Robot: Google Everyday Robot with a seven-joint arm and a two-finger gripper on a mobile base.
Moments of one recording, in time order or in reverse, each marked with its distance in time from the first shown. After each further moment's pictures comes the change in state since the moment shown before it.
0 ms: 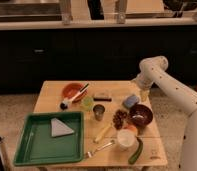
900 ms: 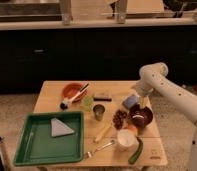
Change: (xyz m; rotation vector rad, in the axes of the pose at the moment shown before) arm -0.018 0.034 0.006 -0.037 -0.021 0.050
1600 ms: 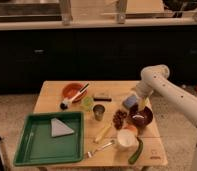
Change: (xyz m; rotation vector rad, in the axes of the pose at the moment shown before) arm -0.013 0.014 0.007 -0.003 -0.060 0.097
